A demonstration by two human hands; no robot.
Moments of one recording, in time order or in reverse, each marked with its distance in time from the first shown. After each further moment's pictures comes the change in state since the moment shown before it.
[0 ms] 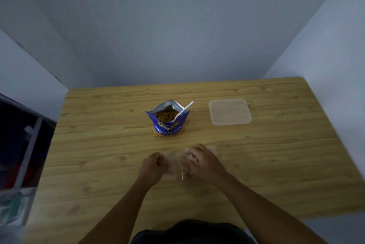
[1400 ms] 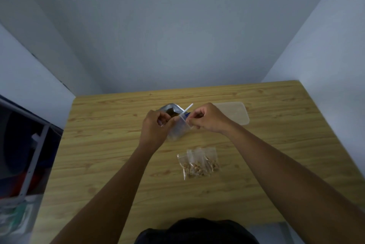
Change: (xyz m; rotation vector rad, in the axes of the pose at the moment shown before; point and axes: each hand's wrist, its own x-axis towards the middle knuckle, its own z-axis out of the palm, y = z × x) left_hand 0.015 0.117 -0.069 -0.155 0.366 0.394; right_hand 0.085 -0.063 -0.122 0.356 -0.069 0.111
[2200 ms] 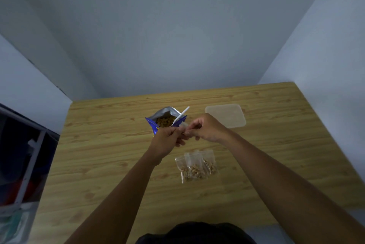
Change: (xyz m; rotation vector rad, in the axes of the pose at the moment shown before) left_hand -0.022 0.019 0.022 -0.367 -0.427 -0.271; right_hand -0.013 0.013 0.005 -0.006 -0.082 -0.010
